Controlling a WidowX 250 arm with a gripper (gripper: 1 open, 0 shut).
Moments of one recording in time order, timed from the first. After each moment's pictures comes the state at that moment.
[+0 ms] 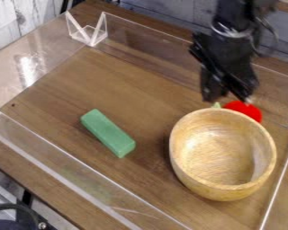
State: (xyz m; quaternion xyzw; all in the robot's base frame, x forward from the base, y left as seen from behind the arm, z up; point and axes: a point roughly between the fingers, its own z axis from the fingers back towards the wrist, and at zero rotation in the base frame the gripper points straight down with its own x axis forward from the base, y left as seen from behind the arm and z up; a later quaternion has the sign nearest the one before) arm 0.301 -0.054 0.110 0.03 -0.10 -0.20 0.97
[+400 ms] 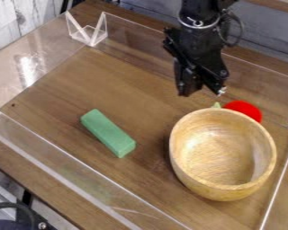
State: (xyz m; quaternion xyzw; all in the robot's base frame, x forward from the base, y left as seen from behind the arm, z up) arm 0.292 -0.025 0.105 0.03 -0.08 -0.16 0.98
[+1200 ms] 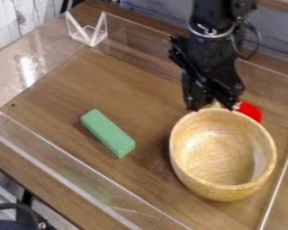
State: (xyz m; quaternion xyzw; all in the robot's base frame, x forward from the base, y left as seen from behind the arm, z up) arm 0.263 -0.058 0.121 0.01 -0.10 -0.18 0.98
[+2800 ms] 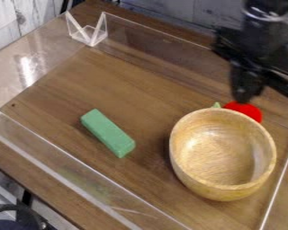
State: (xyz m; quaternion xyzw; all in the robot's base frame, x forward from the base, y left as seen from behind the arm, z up) arm 0.289 -0.124 0.128 -0.02 -0.09 -0.17 0.98
